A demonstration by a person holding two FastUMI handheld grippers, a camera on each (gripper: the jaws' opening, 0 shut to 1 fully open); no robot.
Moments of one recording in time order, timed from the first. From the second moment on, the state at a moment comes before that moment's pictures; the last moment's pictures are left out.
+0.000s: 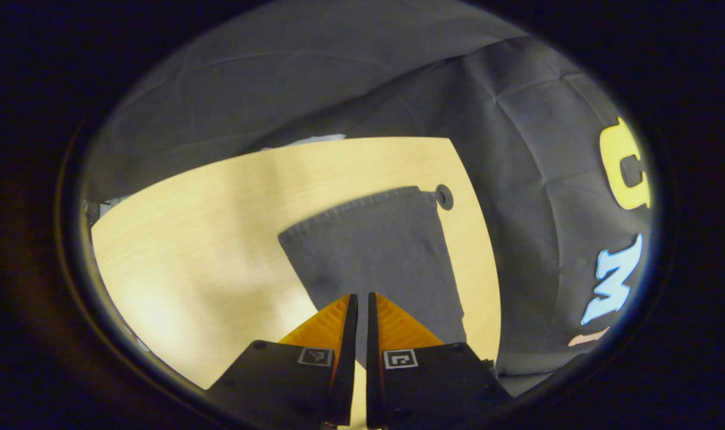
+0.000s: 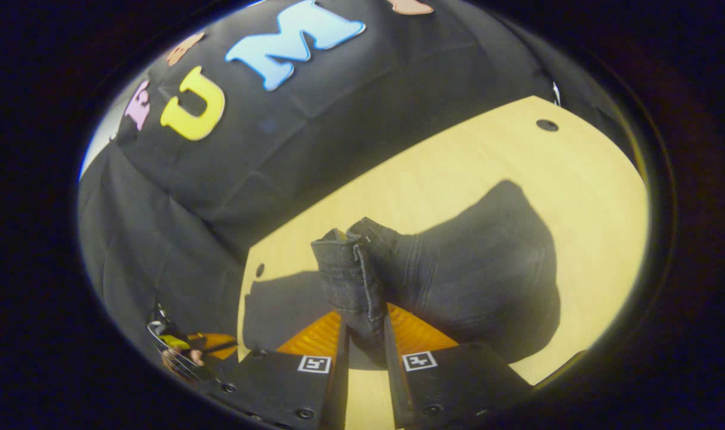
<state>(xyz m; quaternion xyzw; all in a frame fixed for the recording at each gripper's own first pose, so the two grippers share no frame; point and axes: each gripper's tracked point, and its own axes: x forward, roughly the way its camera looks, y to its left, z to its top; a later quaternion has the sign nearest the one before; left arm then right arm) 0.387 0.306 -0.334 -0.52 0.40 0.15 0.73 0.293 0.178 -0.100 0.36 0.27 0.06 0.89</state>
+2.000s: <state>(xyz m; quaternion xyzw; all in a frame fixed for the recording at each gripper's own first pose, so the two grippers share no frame) 0.441 0.310 -0.328 -0.35 0.37 0.03 0.86 0.270 0.182 -0.116 0.32 0.30 0.09 0.89</state>
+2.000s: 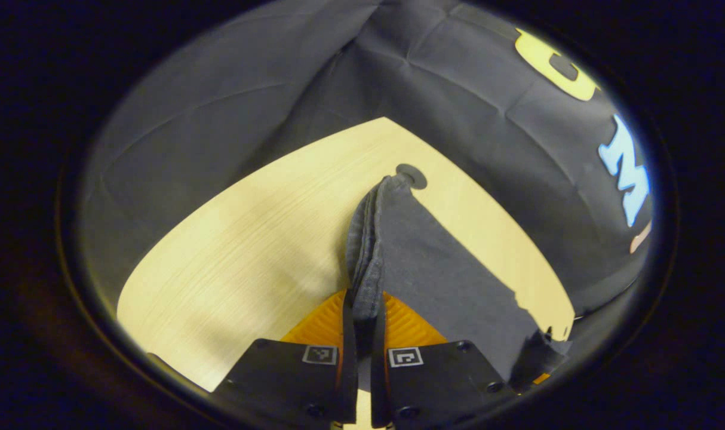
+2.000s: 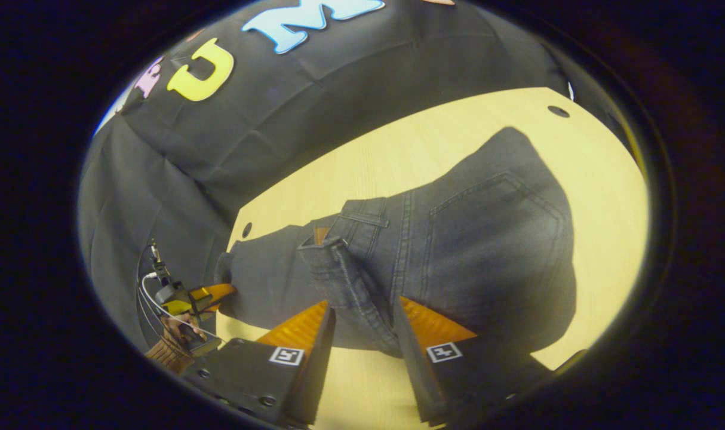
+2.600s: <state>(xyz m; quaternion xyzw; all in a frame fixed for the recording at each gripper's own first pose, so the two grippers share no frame) 0.363 0.045 -0.108 -0.29 0.27 -0.27 0.88 0.156 0.064 -0.143 0.34 0.28 0.00 0.90</state>
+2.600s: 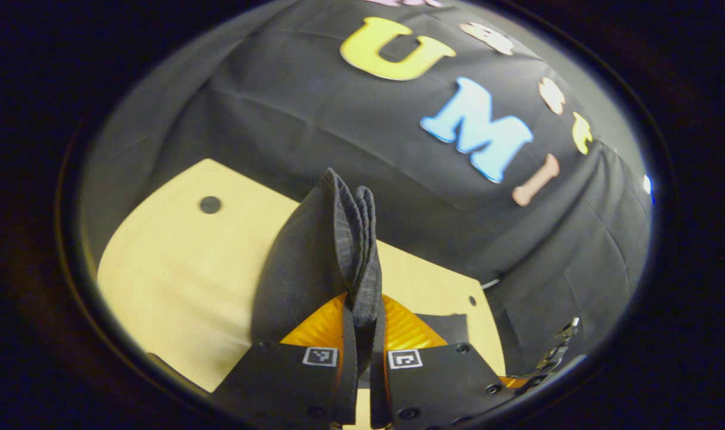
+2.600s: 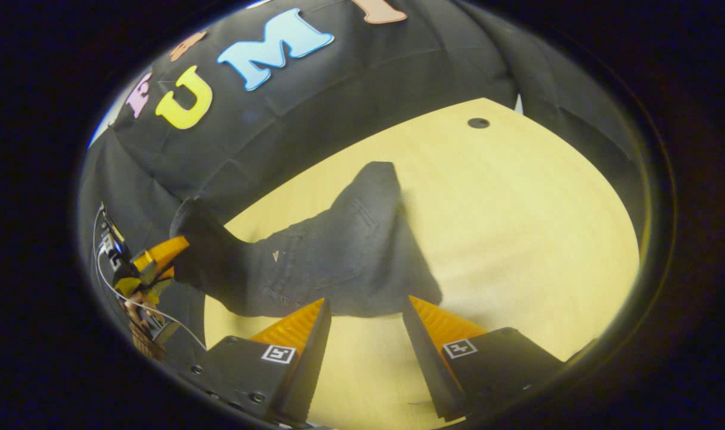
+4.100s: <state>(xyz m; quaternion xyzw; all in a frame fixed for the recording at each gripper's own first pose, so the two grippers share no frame) 0.215 -0.237 -0.069 -0.19 0.11 -0.18 0.96 -0.025 -0.307 -0.053 0.19 -0.11 -0.25 0.94</state>
